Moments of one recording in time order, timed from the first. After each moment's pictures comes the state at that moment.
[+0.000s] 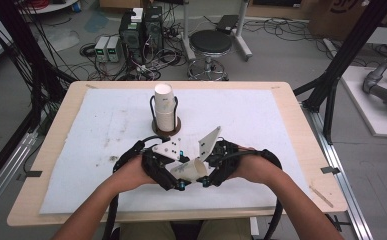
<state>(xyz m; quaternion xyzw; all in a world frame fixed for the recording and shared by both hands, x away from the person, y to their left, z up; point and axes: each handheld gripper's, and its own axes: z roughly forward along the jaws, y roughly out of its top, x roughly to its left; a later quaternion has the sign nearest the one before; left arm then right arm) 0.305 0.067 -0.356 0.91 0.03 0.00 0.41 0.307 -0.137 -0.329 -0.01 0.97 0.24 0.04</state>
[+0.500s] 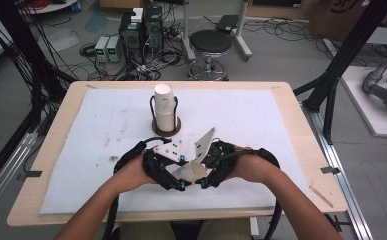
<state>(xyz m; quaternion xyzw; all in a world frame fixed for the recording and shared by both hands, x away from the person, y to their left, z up) 0.305 0.067 -0.364 0.91 0.03 -0.02 0.41 0.306 -0.130 -0.329 -0.03 0.97 0.23 0.03</state>
